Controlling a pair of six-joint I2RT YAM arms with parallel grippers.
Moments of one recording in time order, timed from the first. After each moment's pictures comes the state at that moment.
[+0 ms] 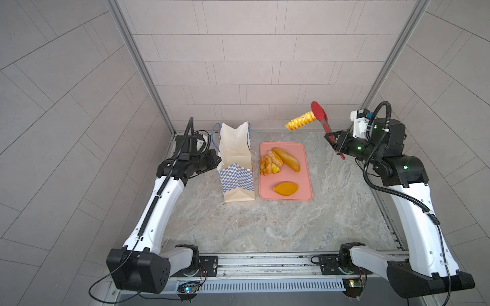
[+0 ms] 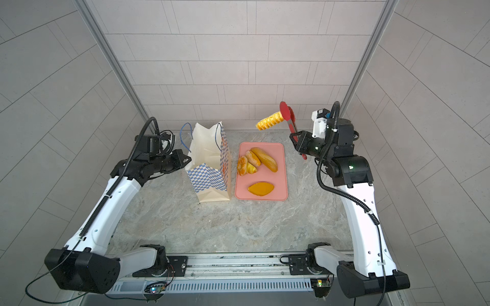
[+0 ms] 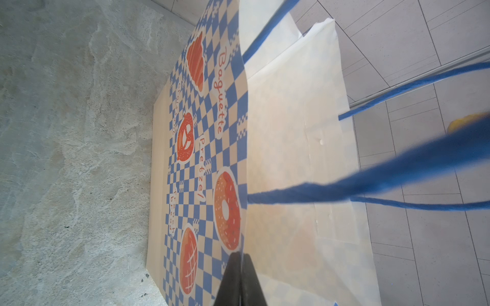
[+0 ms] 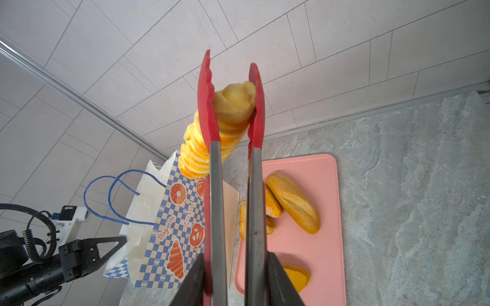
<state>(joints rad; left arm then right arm) -0.11 1.22 1.24 -0.75 0.41 -0.50 0.05 1.15 1.59 -0.84 -0.34 0.45</state>
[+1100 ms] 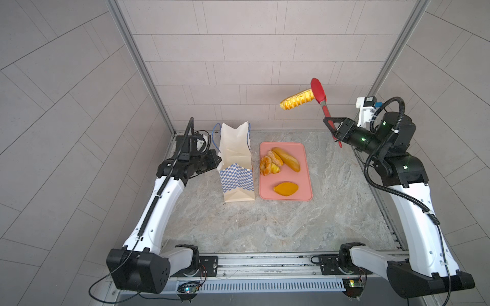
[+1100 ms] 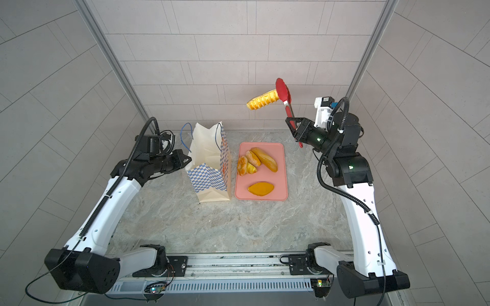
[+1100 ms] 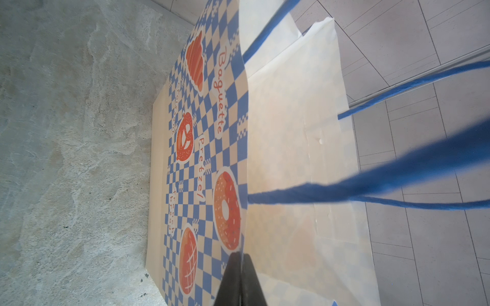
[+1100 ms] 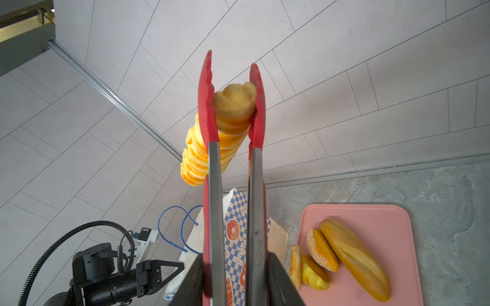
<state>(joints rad) -0.11 1.22 1.24 -0.75 0.41 -0.50 0.05 1.15 1.59 -0.55 -0.47 0.62</state>
